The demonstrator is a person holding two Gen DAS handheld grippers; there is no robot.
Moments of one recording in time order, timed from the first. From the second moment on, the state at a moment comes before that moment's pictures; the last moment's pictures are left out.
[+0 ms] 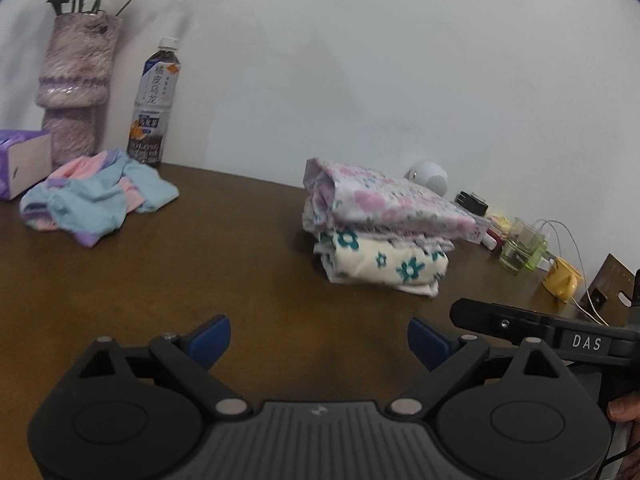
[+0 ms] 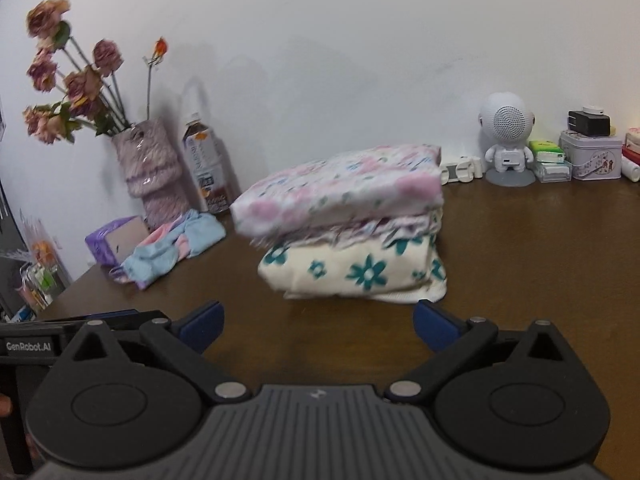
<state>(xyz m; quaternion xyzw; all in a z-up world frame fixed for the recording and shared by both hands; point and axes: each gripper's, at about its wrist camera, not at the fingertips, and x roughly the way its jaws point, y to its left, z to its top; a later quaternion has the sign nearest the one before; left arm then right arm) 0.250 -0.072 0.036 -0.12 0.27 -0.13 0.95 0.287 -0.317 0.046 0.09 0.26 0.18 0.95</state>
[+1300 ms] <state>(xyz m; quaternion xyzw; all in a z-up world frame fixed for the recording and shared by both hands) -0.006 -0.011 0.008 -0.15 0.26 -0.10 0.95 0.028 -0.235 0.028 0.03 0.26 0.17 0.95</state>
